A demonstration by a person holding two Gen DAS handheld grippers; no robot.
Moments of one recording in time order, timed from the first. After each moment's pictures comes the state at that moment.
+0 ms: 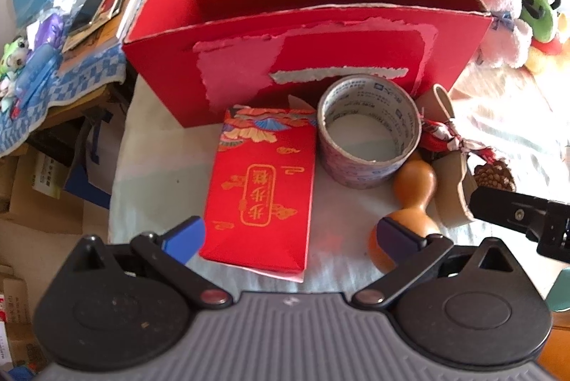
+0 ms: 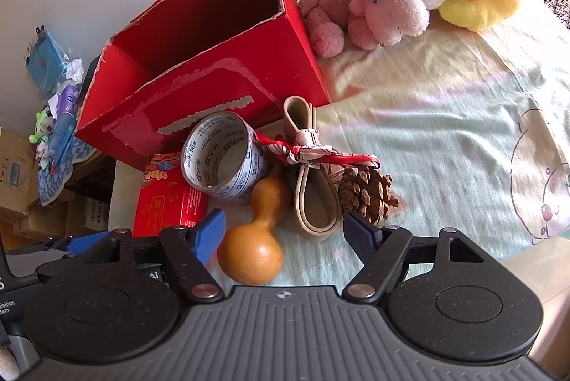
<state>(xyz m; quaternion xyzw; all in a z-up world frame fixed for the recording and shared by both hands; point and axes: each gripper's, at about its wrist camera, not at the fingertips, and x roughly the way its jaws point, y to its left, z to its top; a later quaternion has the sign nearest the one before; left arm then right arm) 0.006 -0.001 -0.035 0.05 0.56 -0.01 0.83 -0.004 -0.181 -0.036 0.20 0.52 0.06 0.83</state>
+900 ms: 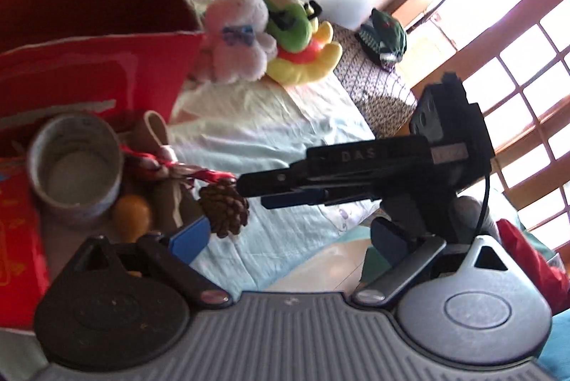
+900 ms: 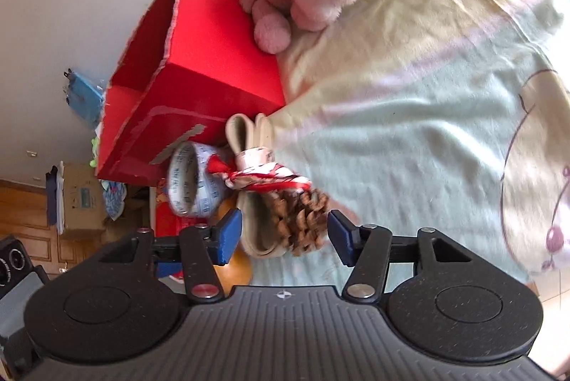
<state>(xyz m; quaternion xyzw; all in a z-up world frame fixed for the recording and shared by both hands) 0.001 -0.079 -0.025 -0.11 0.50 -0.38 0.77 0.034 -0.295 -0.090 0.34 0.55 0.15 0.75</state>
